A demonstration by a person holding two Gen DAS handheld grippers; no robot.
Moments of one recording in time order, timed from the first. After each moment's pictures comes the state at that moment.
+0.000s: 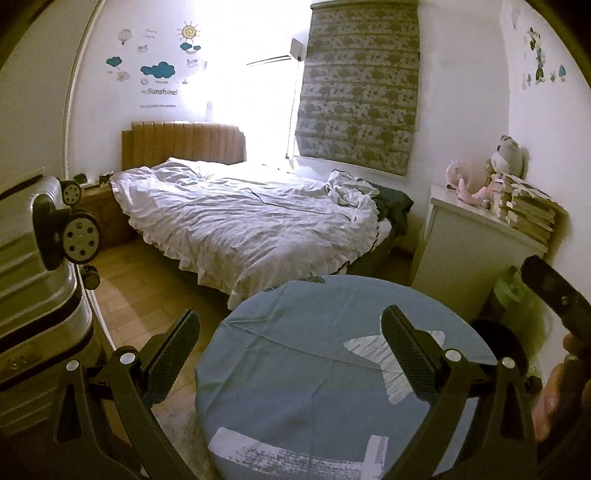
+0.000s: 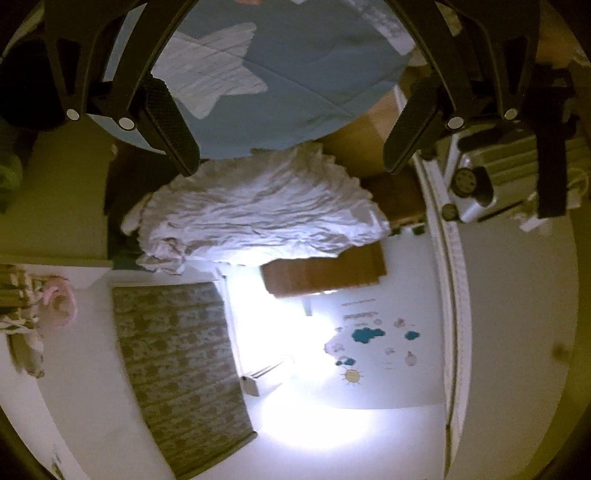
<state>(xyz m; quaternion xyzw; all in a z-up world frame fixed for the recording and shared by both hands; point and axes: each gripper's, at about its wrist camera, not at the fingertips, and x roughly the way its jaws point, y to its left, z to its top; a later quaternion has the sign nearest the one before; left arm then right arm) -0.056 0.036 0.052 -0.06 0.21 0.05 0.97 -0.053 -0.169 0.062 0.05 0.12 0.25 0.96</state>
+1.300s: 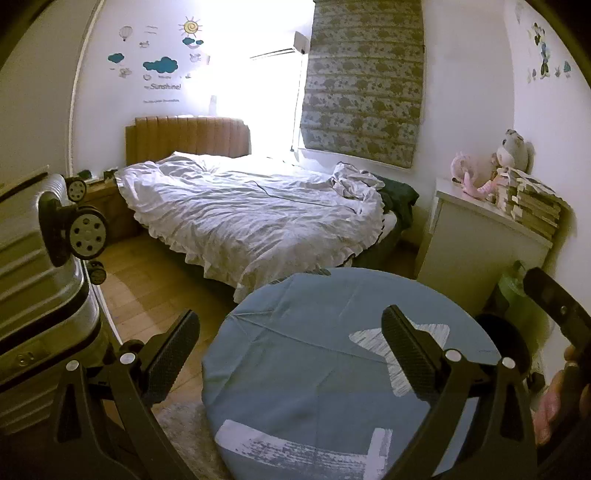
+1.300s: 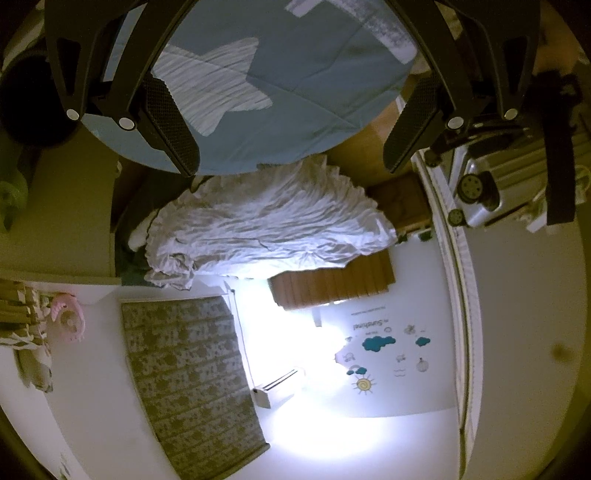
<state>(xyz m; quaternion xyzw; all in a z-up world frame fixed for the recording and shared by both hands) -0.057 0.046 0.051 -0.06 0.23 0.06 0.97 -0.050 -0.182 0.050 0.06 0.14 0.25 0.96</state>
